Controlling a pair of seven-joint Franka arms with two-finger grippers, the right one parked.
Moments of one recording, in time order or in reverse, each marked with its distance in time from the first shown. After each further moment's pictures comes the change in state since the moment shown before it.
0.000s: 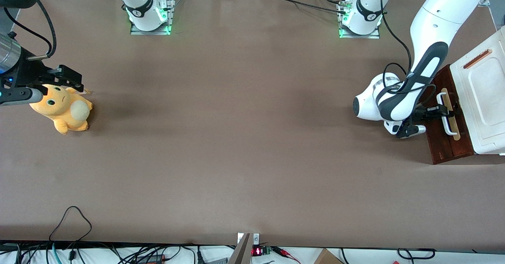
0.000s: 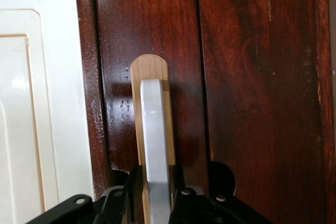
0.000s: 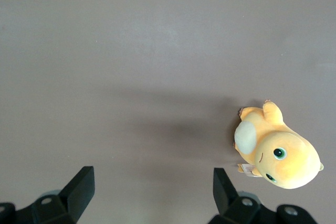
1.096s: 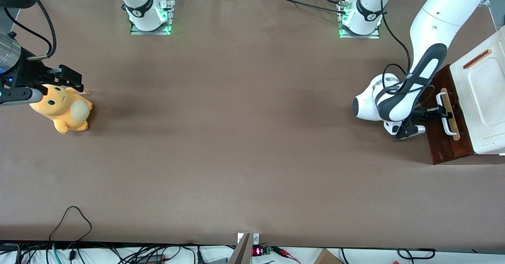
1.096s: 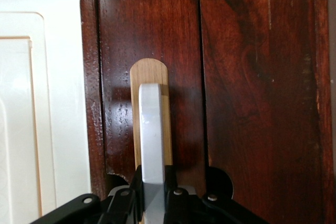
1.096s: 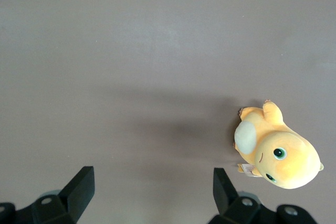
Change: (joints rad) arm 0.007 0.014 -0.017 0.001 0.023 -0.012 -0.028
